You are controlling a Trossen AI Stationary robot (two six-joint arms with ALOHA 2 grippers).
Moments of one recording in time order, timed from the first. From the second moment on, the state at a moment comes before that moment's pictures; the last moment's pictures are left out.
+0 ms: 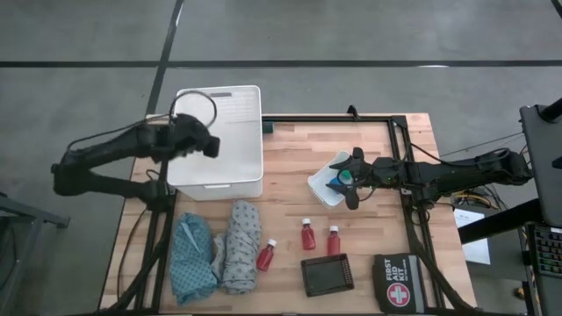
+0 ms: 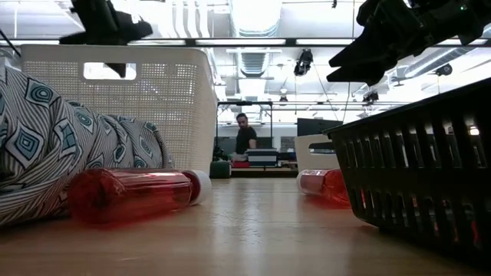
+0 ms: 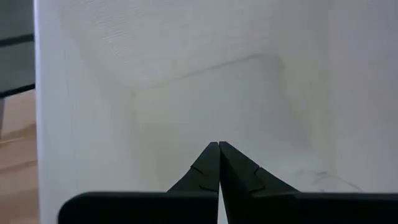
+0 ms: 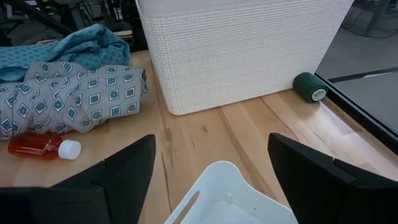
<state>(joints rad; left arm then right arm) 0.35 1.03 1.10 -1.17 -0.57 -0.82 0.00 0.91 0.47 0.09 0.20 0.16</state>
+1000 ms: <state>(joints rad) 0.59 1.03 1.16 -1.26 -0.72 -0.78 0.00 0.91 0.47 0.09 0.20 0.16</state>
